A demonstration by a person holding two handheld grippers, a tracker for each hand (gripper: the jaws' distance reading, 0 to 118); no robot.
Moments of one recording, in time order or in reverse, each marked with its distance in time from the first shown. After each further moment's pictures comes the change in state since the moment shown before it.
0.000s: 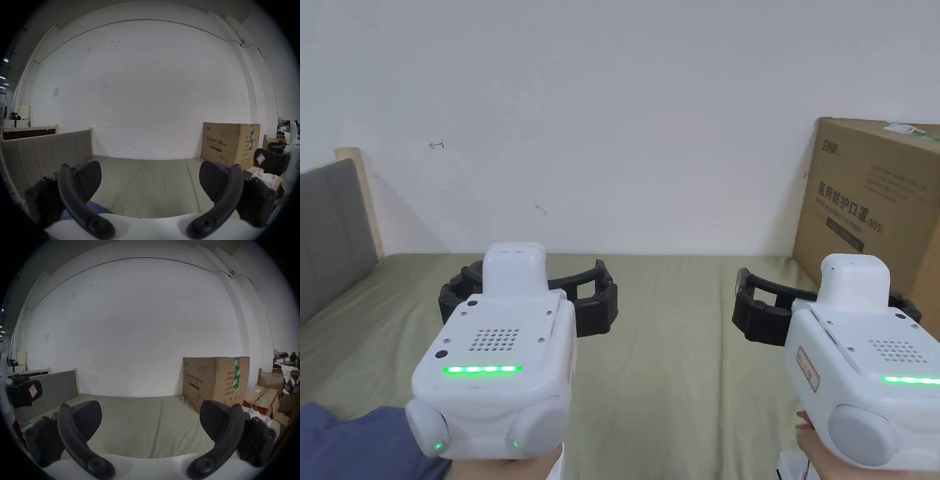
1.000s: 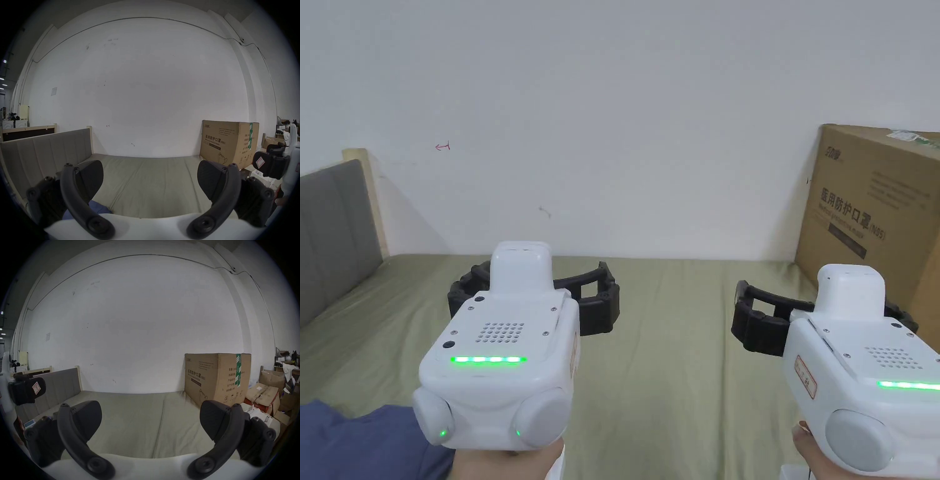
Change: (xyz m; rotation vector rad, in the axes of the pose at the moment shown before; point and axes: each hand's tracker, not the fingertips) left arm -0.007 0.002 -0.002 -0.030 -0.010 -0.001; right arm -0.007 -0.002 0.004 -0.046 -0.012 0.015
